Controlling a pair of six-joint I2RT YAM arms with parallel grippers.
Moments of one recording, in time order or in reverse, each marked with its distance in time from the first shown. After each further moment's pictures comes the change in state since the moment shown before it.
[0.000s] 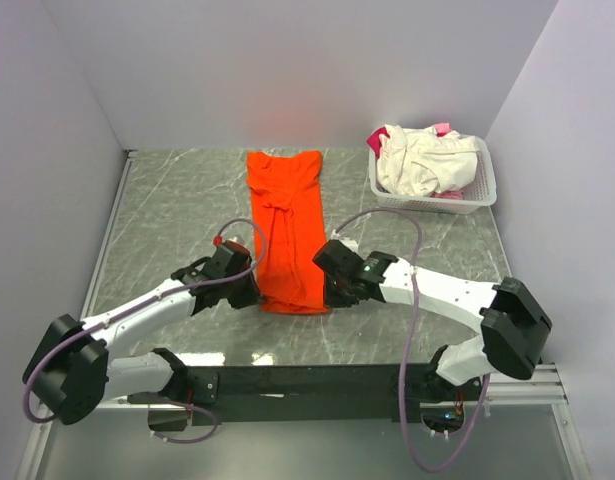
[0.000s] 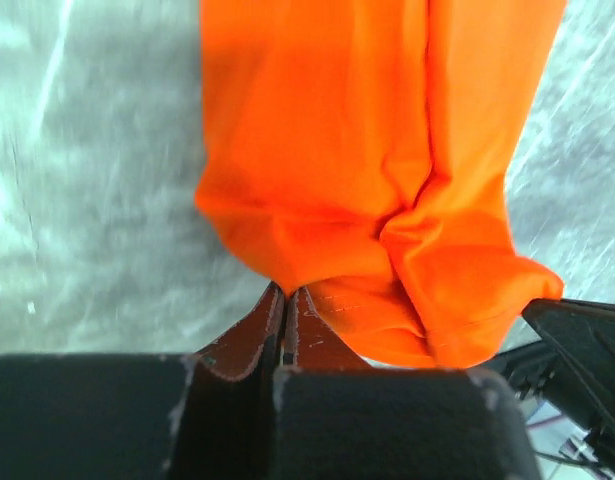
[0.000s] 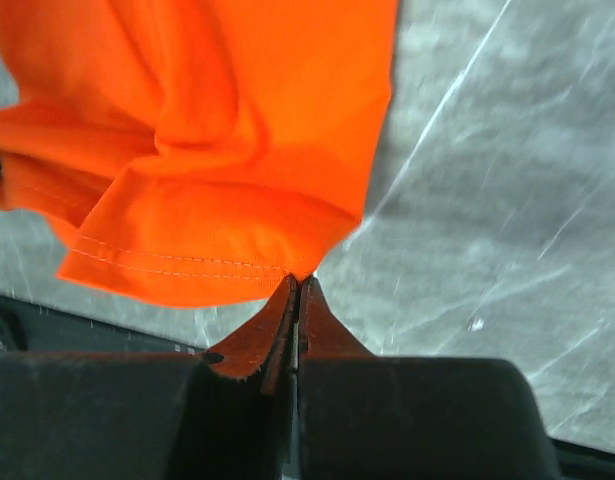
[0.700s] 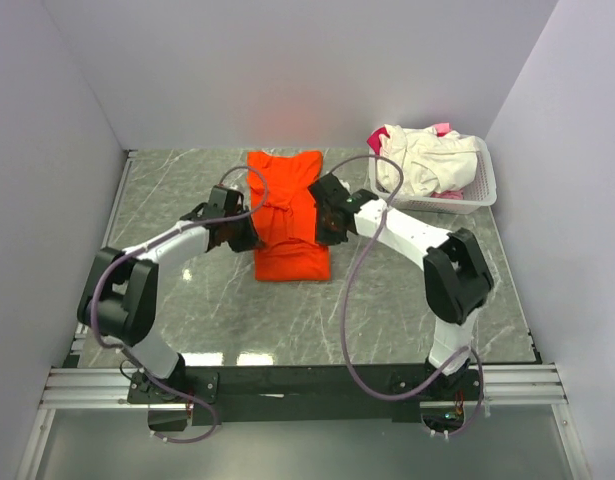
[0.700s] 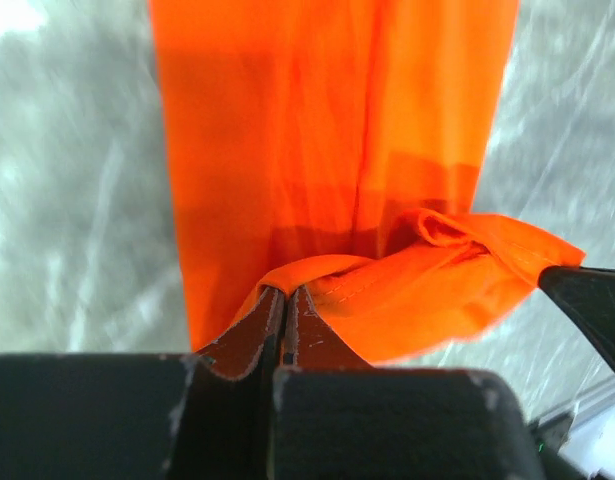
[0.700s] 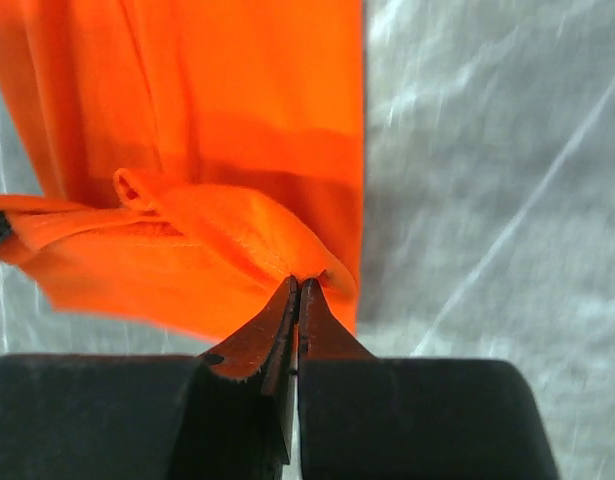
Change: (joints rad) left arm 0.297 0.451 0.382 0.131 0.163 0.298; right arm -0.279 0.418 0.496 -0.032 0.004 -0.230
